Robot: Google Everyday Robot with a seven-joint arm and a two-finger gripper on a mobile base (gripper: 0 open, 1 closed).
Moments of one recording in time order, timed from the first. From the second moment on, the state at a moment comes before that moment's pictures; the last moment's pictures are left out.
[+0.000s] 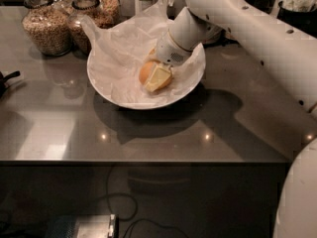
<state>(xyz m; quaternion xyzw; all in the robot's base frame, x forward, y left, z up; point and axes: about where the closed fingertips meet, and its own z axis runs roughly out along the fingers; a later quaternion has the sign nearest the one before) 0.642 0.027 0.847 -0.71 0.64 0.15 0.26</state>
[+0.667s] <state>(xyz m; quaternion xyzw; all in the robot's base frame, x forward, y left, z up) 0.644 0.024 0.845 -0.71 0.64 0.15 0.26</state>
